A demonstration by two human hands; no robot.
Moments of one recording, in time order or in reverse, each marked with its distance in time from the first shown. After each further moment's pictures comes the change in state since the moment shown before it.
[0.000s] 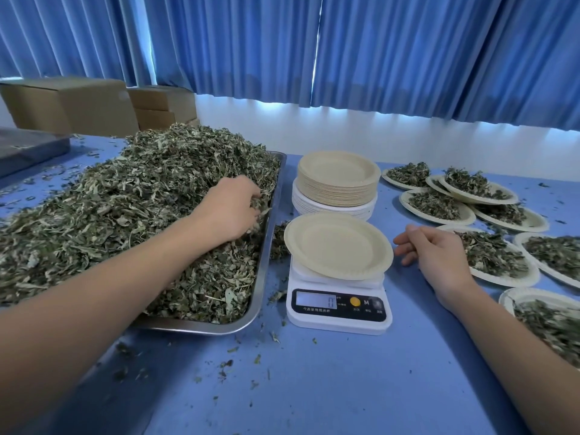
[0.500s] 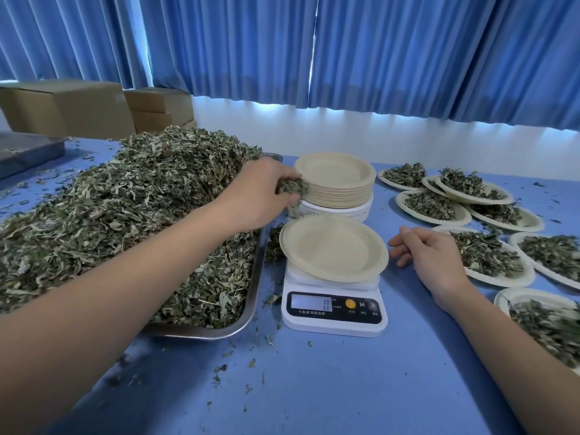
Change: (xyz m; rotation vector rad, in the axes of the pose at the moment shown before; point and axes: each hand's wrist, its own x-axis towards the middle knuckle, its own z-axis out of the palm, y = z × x) left_hand 0.005 0.040 -0.012 -0.230 0.058 0.261; right_hand 0.003 0.006 -0.002 -0.021 -0.034 -0.018
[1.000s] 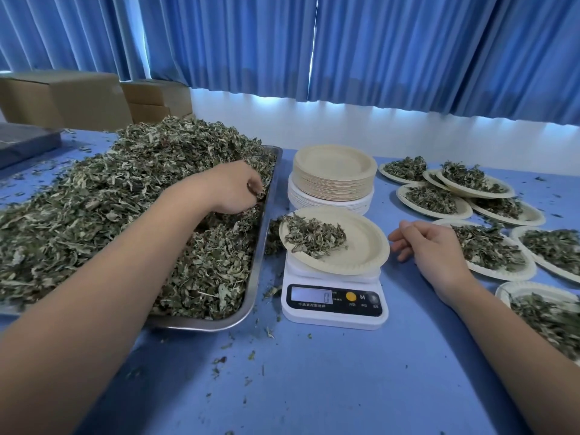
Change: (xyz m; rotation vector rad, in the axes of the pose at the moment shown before) left_hand 0.006 -0.031 -0.020 0.221 -0.364 -0.233; right_hand 0.000 0.001 -0.002 -0.007 -0.046 0.003
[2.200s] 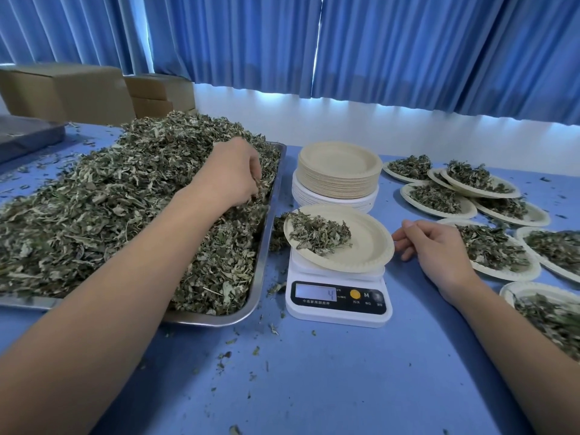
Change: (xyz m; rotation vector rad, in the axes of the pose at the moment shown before) left_hand -0.002 0.007 0.002 -0.121 0.382 -0.134; right_hand -0.005 -0.007 0.001 -0.058 -0.012 -0.027
